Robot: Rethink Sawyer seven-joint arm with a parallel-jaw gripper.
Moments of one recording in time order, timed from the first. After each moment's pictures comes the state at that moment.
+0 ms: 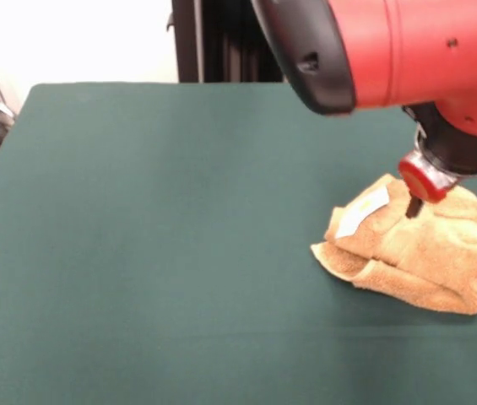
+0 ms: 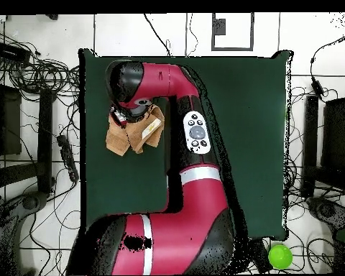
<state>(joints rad) -0.07 -0.23 0.24 0.87 -0.10 1.34 1.22</state>
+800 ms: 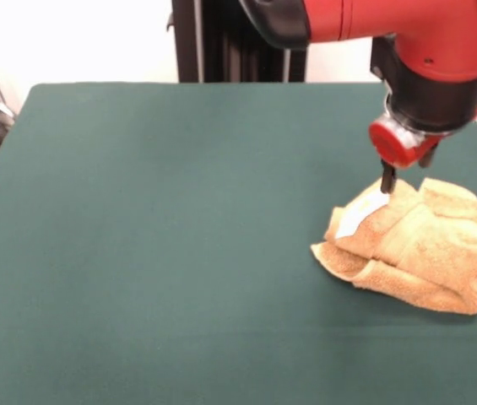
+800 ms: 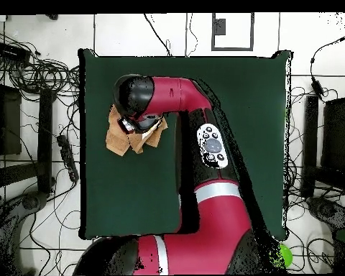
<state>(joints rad) -0.12 -0.39 0.24 1.14 -0.12 1.15 1.22</state>
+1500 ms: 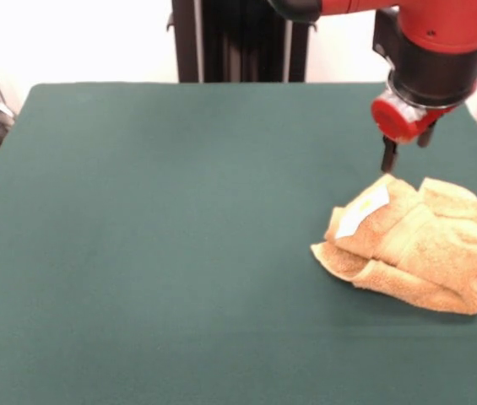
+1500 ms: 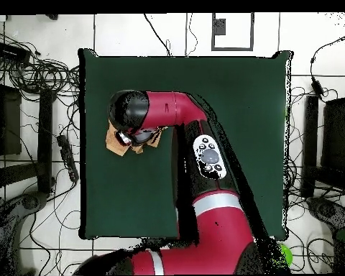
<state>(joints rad) -0.12 -0.46 0.24 1.30 -0.12 1.05 1.22</state>
